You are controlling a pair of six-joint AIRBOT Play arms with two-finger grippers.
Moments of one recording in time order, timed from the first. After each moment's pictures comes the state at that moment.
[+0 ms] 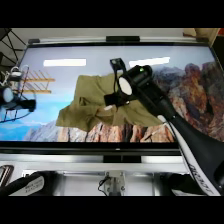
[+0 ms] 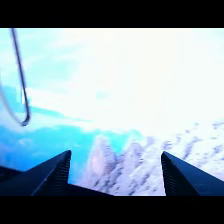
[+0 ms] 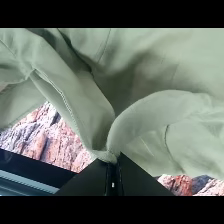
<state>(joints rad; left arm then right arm) 0.16 -1.18 1.07 1.89 -1.10 -1.54 0.70 -1.48 1.64 -1.64 1.38 1.96</state>
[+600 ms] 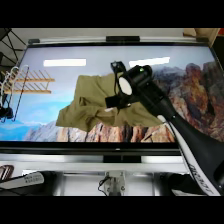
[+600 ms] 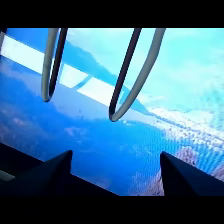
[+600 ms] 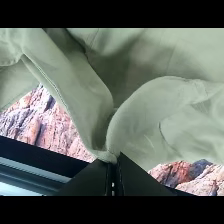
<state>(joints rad) 0.59 -1.39 1.14 1.70 -0.97 -1.29 0.70 -1.48 1.64 -1.63 1.45 1.96</state>
